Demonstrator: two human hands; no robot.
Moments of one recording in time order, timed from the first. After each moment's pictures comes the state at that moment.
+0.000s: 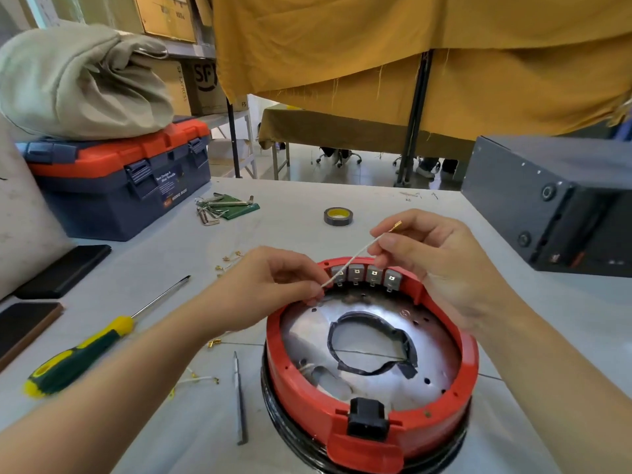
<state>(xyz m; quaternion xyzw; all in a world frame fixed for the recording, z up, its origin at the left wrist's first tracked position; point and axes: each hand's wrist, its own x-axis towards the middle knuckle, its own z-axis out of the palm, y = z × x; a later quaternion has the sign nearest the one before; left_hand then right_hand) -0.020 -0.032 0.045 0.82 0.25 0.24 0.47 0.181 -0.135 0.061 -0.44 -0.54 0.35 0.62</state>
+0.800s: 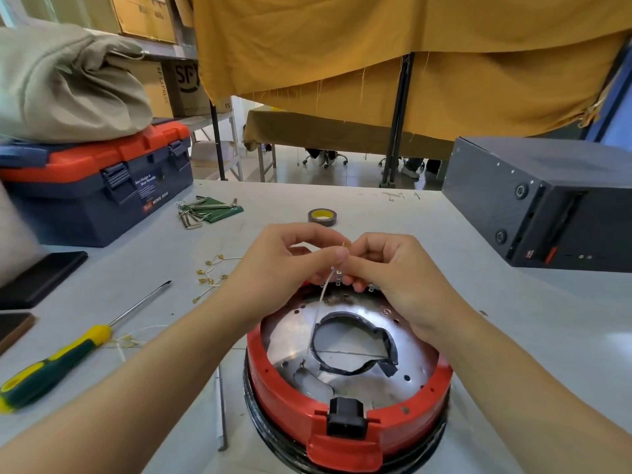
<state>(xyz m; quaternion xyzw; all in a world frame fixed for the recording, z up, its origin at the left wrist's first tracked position) 0.020 -0.053 0.061 0.75 0.22 0.35 0.51 0.166 -0.132 0.050 -0.54 -0.52 0.33 0.58</state>
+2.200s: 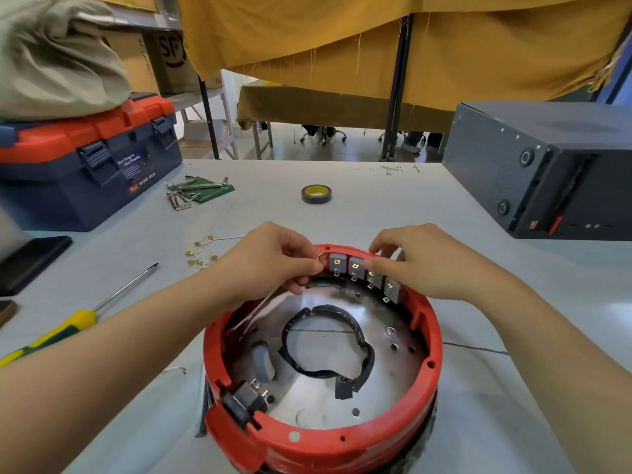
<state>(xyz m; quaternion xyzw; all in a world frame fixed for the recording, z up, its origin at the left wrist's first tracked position) 0.029 -0.032 0.037 0.79 0.34 0.20 0.47 0.221 -0.133 0.039 -0.76 -0.63 0.09 0.15</state>
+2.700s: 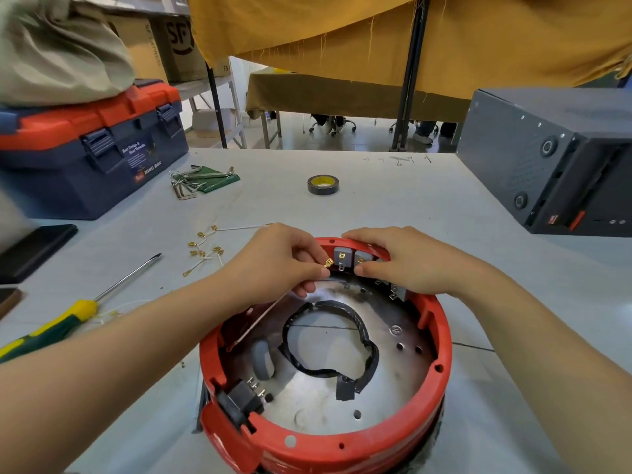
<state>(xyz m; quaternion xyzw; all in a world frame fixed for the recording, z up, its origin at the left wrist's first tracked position) 0.036 -0.033 0.024 0.81 0.35 0.18 0.44 0.220 -0.110 0.026 -0.70 -0.68 0.15 0.14</state>
